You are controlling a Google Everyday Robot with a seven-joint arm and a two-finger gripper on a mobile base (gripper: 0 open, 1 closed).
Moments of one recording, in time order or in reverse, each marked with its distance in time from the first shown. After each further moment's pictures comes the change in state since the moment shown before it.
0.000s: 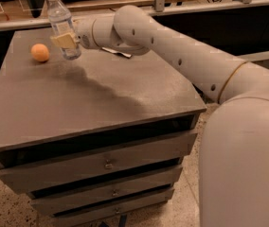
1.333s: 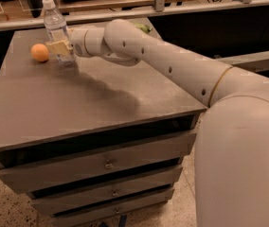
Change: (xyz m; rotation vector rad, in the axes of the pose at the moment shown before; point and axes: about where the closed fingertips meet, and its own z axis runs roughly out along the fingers) arm 0.019 0.003 0.027 0.055 -0.024 0.023
